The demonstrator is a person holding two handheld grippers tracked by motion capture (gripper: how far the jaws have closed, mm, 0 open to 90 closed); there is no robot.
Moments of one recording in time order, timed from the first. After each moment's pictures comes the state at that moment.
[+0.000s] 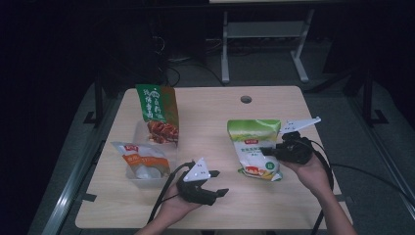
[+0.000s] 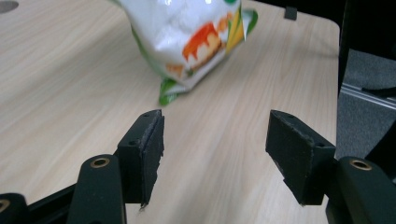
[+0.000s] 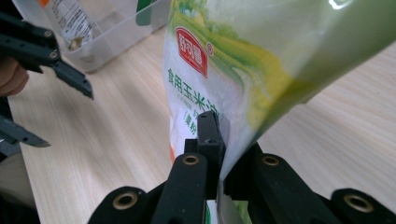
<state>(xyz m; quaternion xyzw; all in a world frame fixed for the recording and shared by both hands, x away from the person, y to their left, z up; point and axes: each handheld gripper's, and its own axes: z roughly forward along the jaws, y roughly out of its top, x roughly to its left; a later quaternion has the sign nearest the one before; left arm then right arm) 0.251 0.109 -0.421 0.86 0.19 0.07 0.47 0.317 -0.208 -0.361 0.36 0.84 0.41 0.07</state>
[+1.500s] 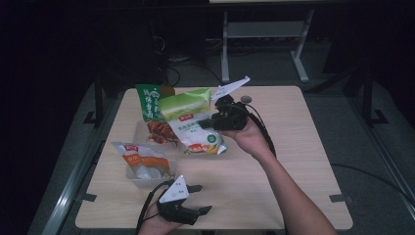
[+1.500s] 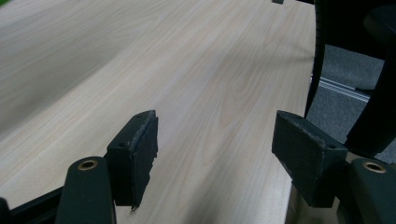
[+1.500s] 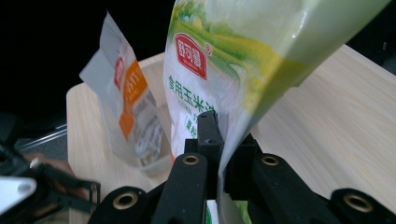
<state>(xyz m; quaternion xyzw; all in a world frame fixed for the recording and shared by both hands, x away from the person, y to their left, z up) 0.214 0.152 -0.435 0.85 0.20 0.07 0.48 0.374 -0.050 -0.285 0.23 0.86 0.45 0.03</state>
